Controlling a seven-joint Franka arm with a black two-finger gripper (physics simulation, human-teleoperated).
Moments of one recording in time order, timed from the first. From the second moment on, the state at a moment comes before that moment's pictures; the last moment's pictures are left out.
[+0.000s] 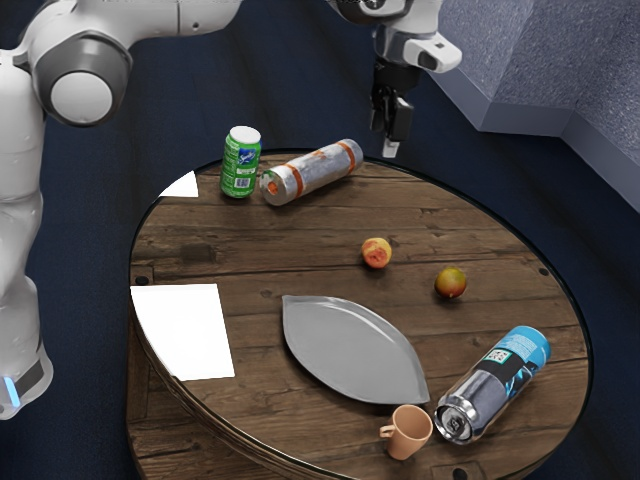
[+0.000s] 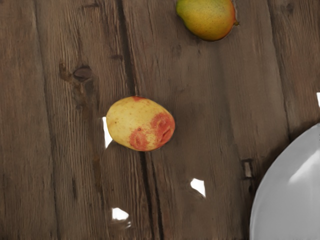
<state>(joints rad) -0.18 0.14 0.26 -1.29 -0.07 1.51 0.19</state>
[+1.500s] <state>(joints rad) -0.16 0.54 0.12 -1.30 -0.25 2.11 1.30</state>
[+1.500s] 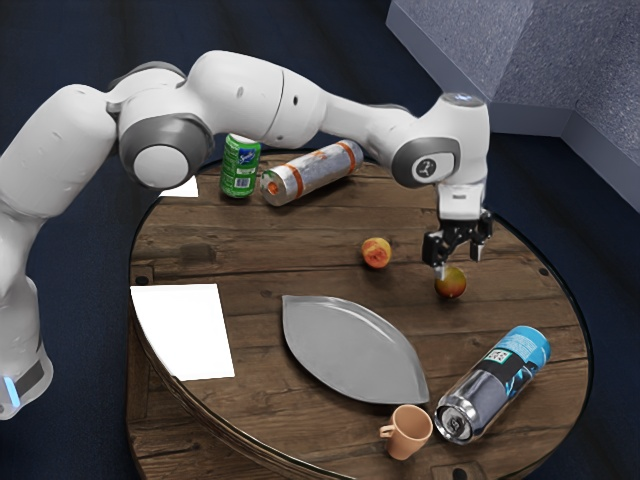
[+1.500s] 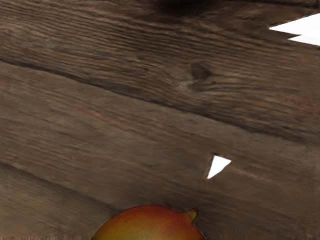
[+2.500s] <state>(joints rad) -0.21 0.47 0.14 -1.33 -0.16 2.16 1.36</state>
